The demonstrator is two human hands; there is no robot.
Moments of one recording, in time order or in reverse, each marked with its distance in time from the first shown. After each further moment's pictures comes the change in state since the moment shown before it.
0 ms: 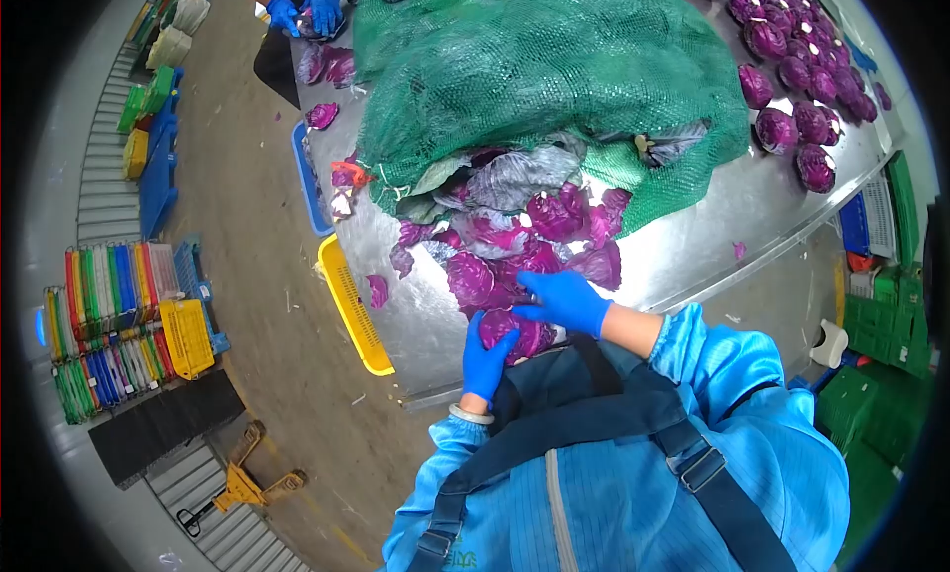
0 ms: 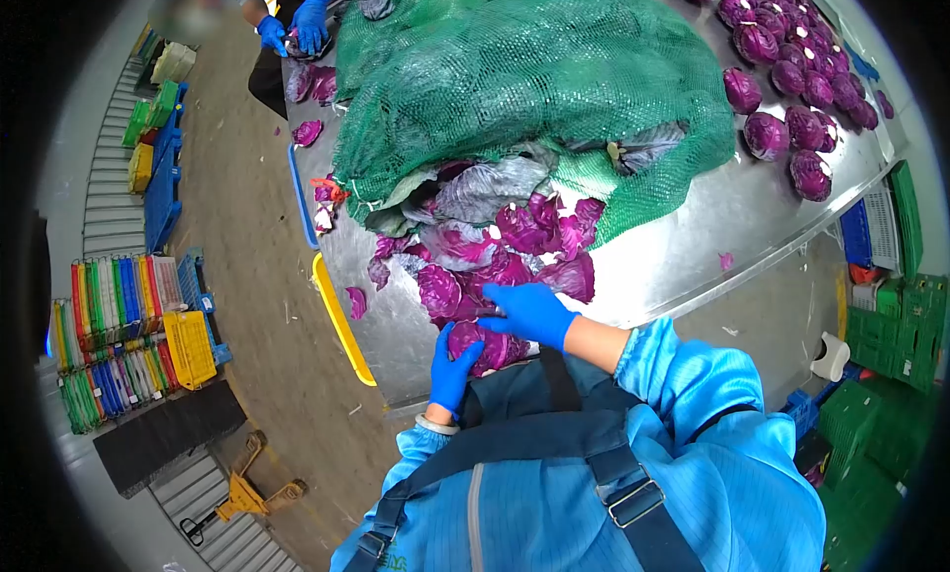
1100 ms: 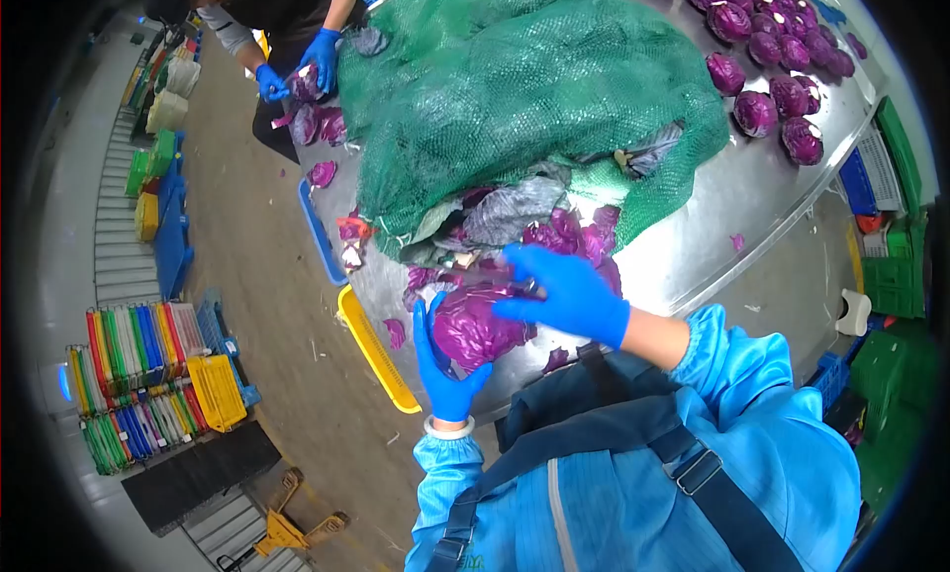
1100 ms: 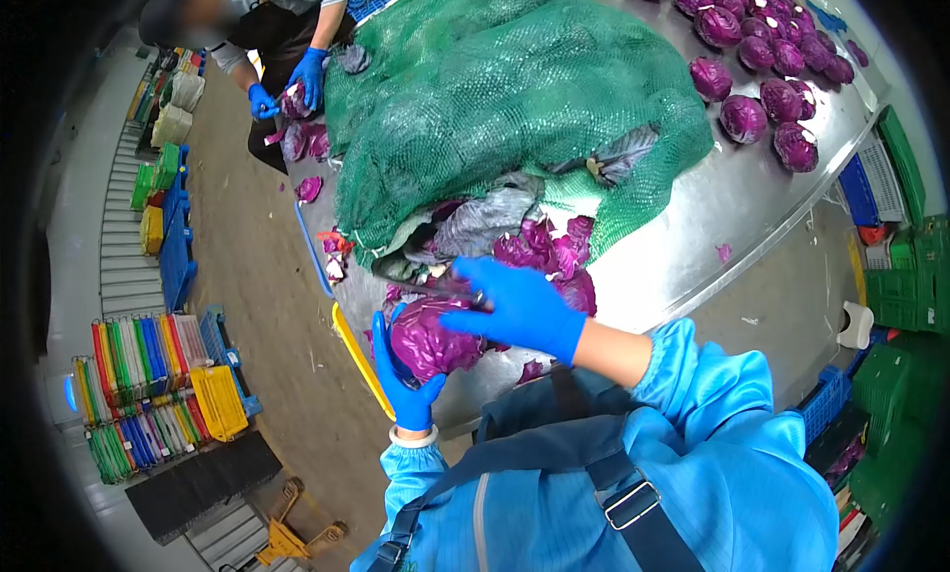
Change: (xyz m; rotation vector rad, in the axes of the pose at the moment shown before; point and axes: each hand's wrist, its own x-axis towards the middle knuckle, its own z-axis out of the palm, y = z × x) left_hand 0.002 0.120 -0.030 0.181 0.009 0.794; right_hand -0.005 -0.073 -0.091 0.271 0.449 -0.045
